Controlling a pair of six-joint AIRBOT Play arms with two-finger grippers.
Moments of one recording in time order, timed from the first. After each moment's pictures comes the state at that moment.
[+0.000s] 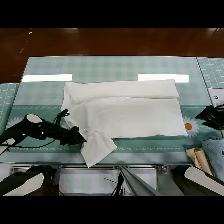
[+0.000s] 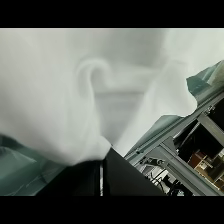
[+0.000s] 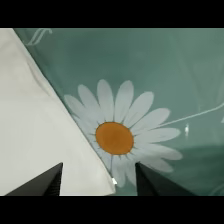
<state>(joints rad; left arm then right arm) -0.01 -1.21 0.38 0.63 -1.18 -1.19 -0.72 -1.21 0.86 -1.20 1.30 1.29</state>
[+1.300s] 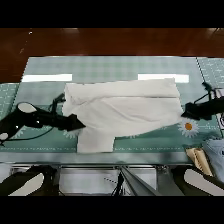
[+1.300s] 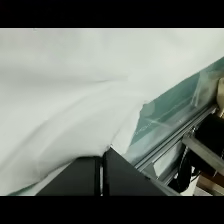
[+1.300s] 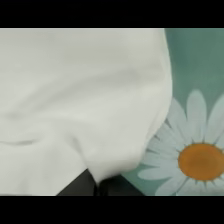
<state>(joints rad) -0.01 -1.14 0.59 0.63 -1.18 -1.16 -0.43 -1.20 0.89 -1.19 1.25 1.30</state>
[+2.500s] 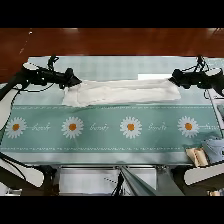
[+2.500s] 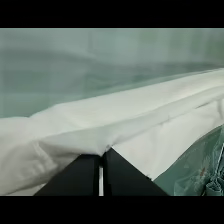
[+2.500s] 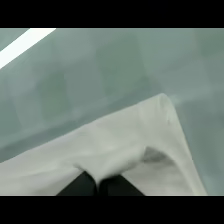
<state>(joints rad) 0.09 -1.82 1.38 0.56 -1.07 -1.24 -0.28 -1.74 1.29 -0.77 0.74 1.26</state>
